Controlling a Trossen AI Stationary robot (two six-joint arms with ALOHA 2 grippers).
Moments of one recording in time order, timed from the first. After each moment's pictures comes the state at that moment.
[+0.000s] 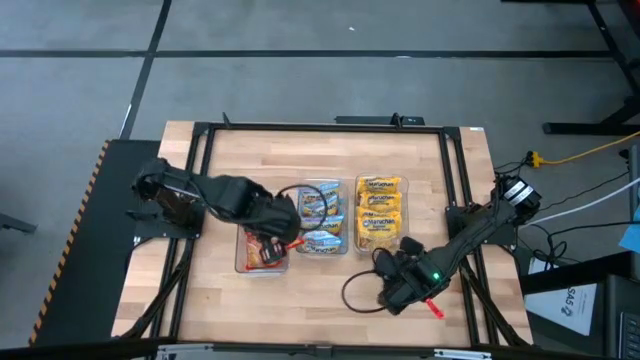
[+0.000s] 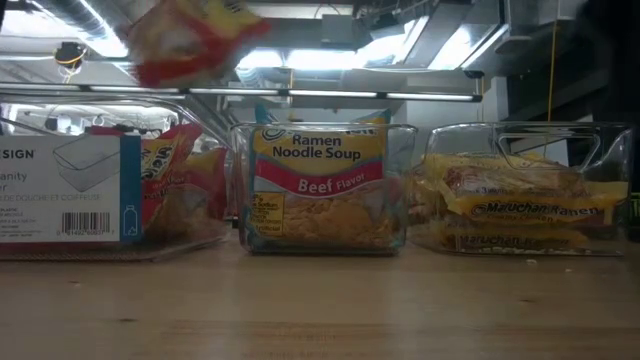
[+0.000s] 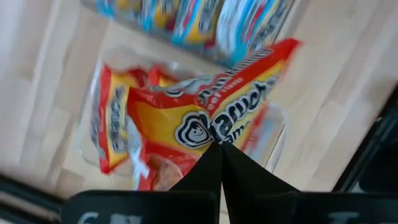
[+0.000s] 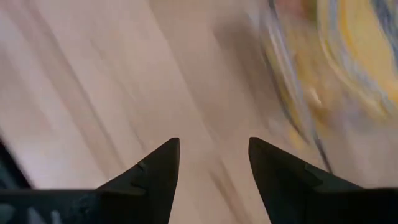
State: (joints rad) left arm -0.31 1.72 1.92 -1.57 -0.14 -0.74; right arm 0.68 1.70 1.35 -1.11 0.24 1.10
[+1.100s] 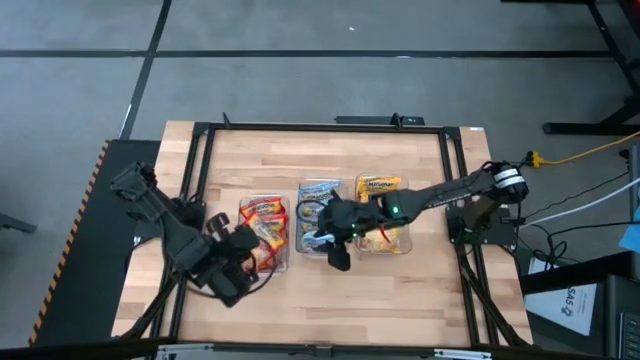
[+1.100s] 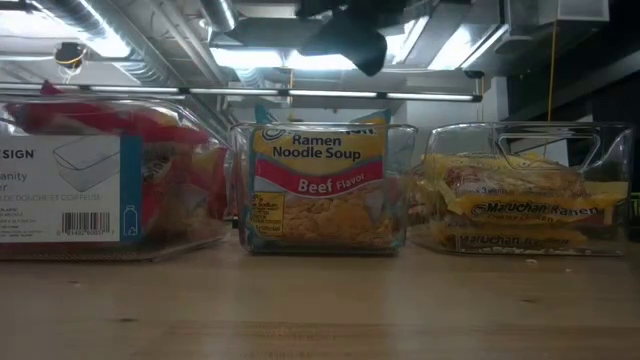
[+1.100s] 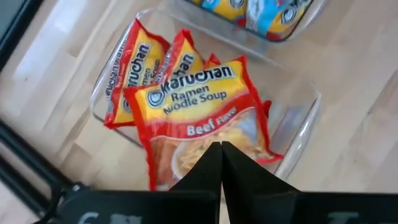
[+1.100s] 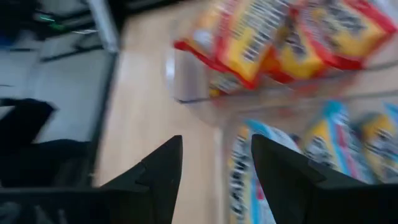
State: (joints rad) left arm -0.71 1.60 1.58 -1.55 -0.50 -1.28; right arm 0.20 1.70 1.35 -0.31 -0.05 0.33
